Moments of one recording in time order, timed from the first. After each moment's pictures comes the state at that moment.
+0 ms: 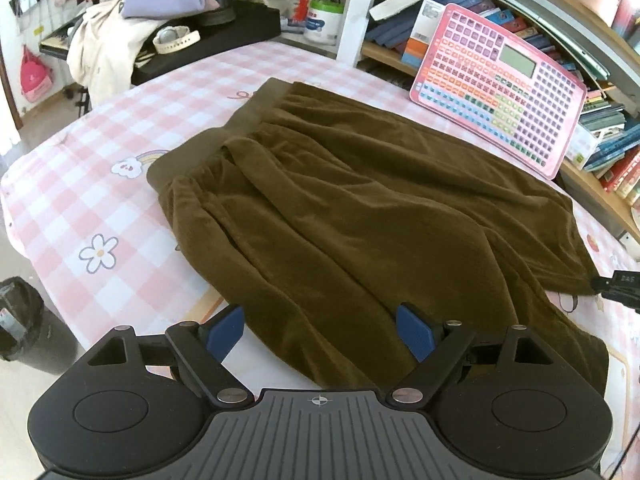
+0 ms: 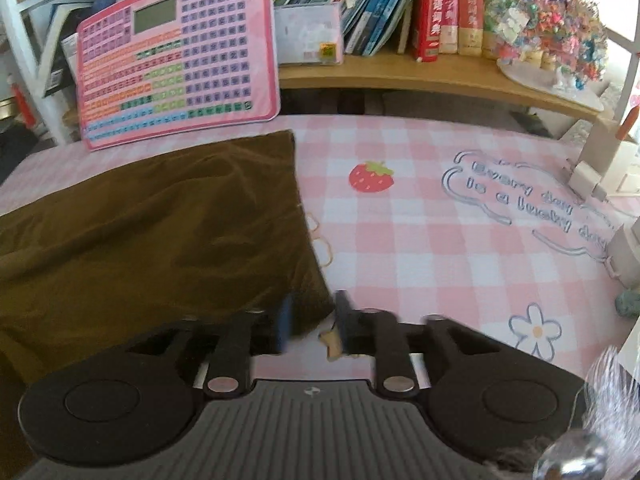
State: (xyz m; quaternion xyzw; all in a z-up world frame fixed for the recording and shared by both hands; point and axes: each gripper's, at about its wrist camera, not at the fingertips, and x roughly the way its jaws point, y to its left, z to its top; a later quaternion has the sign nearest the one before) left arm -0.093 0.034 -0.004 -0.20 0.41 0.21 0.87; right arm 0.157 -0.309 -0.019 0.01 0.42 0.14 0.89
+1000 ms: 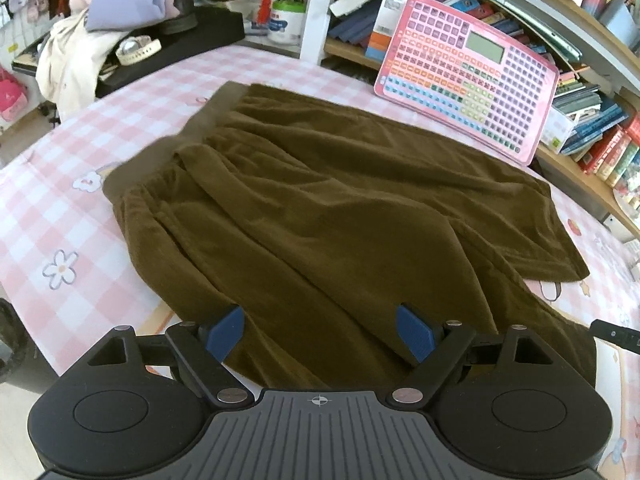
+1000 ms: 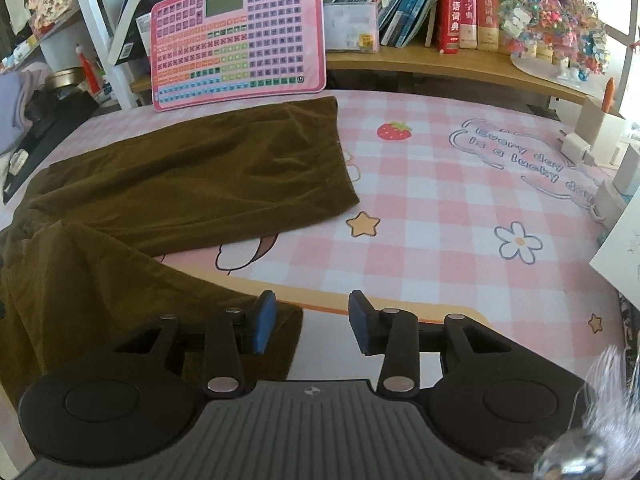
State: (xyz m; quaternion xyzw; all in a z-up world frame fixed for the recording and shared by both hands) left arm -0.079 0.014 -0.006 -0.18 0.40 0.17 0.88; right arm 0.071 -0.334 -0.013 -0.01 0.42 0.20 0.89
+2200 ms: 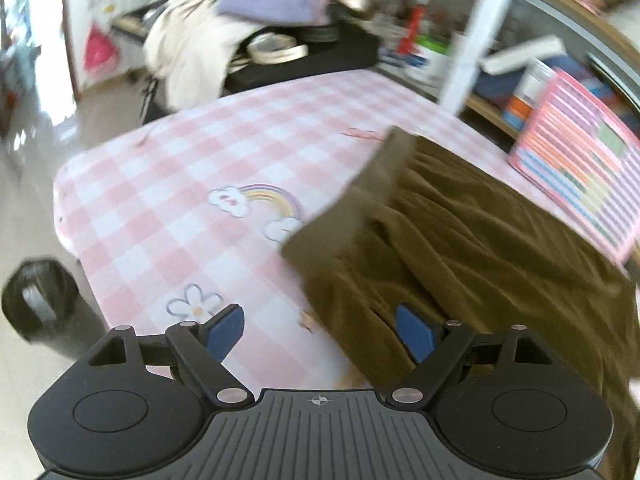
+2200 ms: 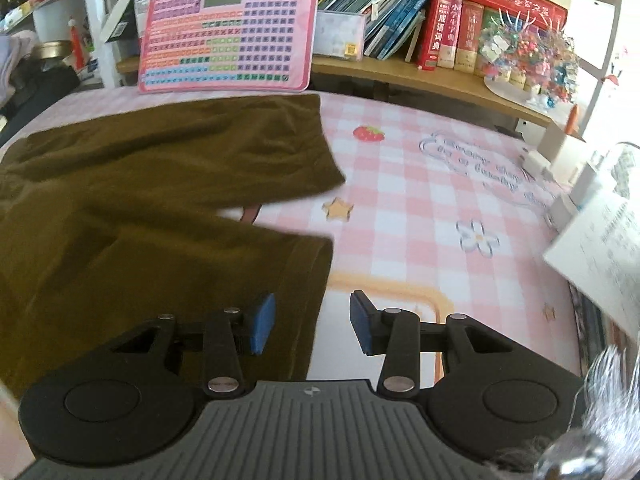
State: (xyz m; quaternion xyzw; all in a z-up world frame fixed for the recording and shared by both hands) left arm -0.101 0.144 -0.019 -0.27 0.37 0.30 0.84; right arm 0.020 -0.324 -0.015 -0.07 0.40 0.15 0.90
